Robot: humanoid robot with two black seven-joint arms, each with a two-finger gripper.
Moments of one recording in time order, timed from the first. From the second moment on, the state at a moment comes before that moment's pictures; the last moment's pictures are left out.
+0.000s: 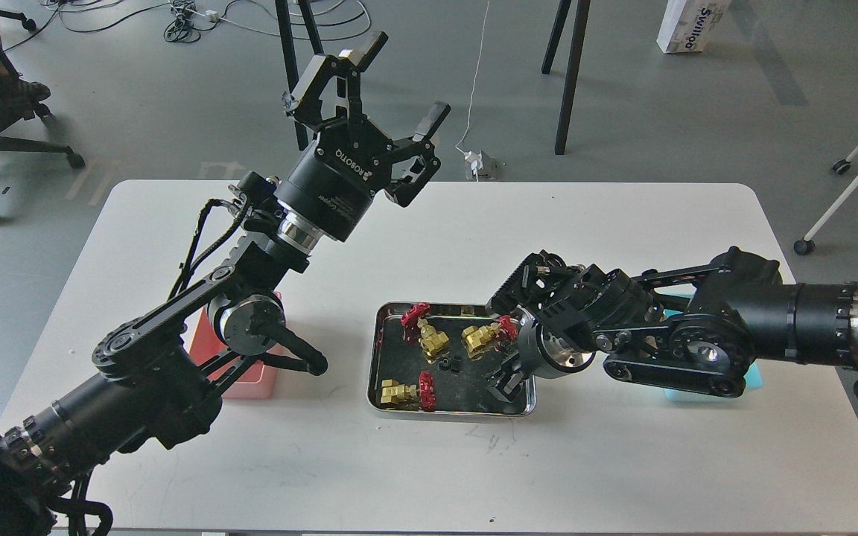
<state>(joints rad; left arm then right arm) -0.62 0.19 -0.73 -1.28 0.35 -0.29 -0.49 1.21 -0.21 -0.30 1.18 -1.51 0.49 -0.10</state>
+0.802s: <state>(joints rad) -0.60 0.19 -0.73 -1.27 0.35 -0.29 -0.49 1.17 -0.11 -0.32 1.09 -1.57 0.49 -0.11</state>
